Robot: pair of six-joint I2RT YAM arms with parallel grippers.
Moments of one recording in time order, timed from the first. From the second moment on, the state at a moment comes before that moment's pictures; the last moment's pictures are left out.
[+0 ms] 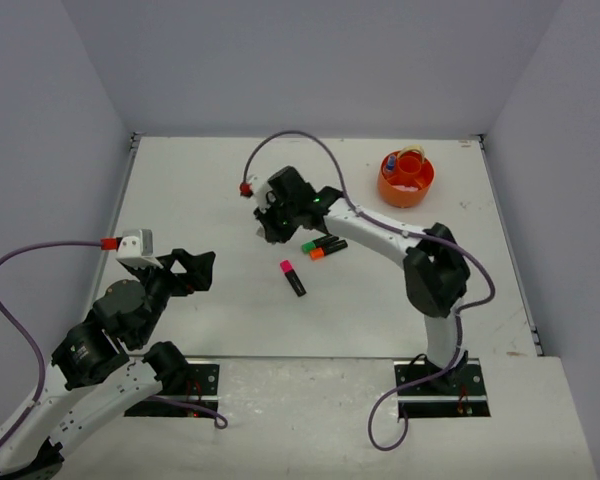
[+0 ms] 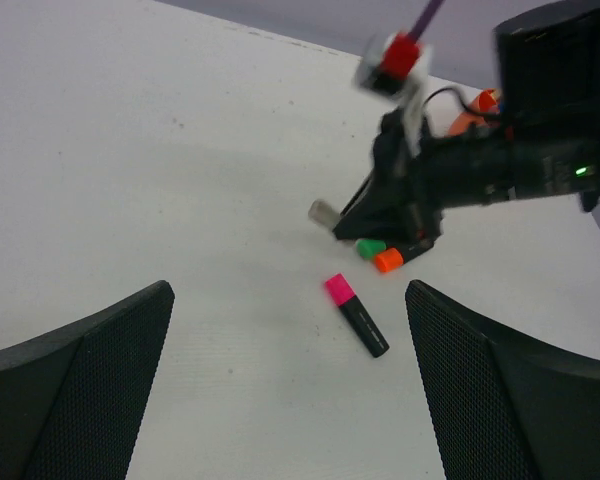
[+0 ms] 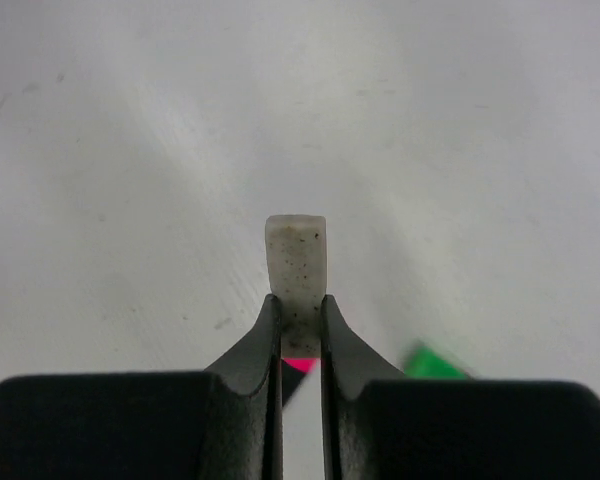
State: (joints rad) left arm -0.81 0.32 0.75 -0.65 -0.59 -0.51; right arm 0.78 1.92 1.61 -0.48 -0.18 -0.05
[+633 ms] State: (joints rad) left arm -0.81 0.32 0.75 -0.65 -0.58 -0.51; right arm -0.08 1.76 1.46 -0.37 -0.05 0.54
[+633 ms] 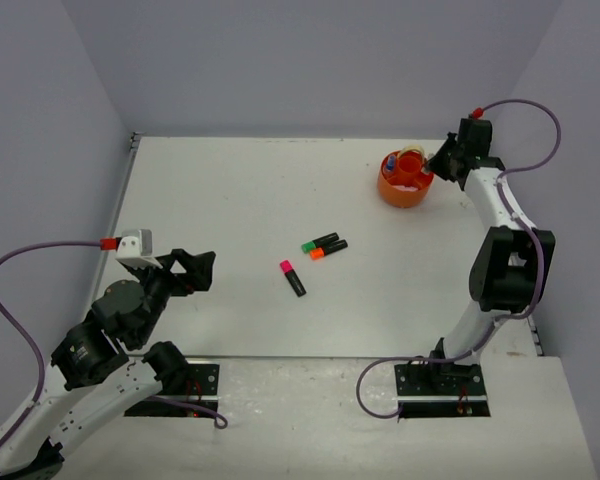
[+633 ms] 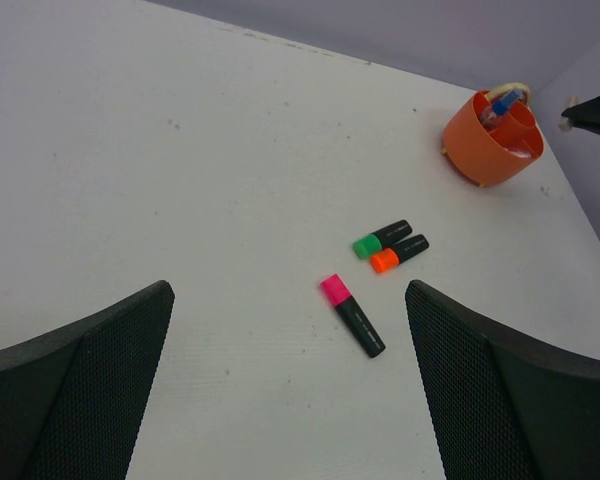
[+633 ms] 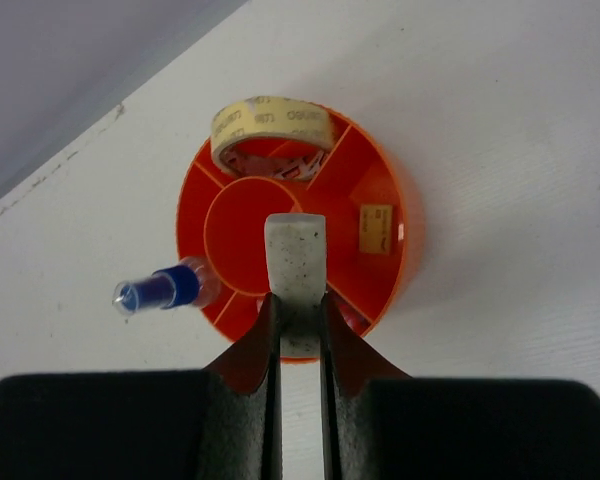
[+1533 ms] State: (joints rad) left arm -0.81 0.32 0.75 -0.65 -0.58 -0.51; right arm -0.11 1.94 1.66 -0.50 -0.05 0.46
